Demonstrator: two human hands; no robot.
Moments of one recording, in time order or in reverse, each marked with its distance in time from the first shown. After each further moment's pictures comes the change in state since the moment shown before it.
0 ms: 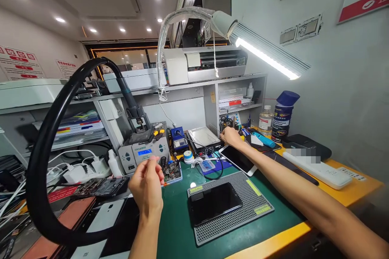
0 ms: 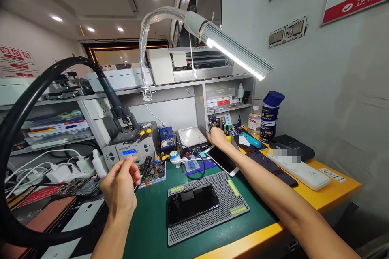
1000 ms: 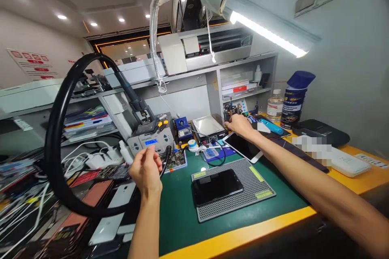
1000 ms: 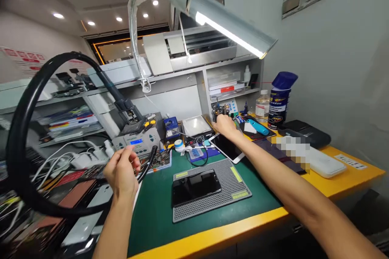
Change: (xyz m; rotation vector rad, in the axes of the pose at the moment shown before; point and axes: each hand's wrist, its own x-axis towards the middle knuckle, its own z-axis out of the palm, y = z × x) left_hand 0.012 -0.002 -0.005 0.130 0.048 0.131; right_hand -0.023 0.007 -0.020 0.069 0.130 -0.031
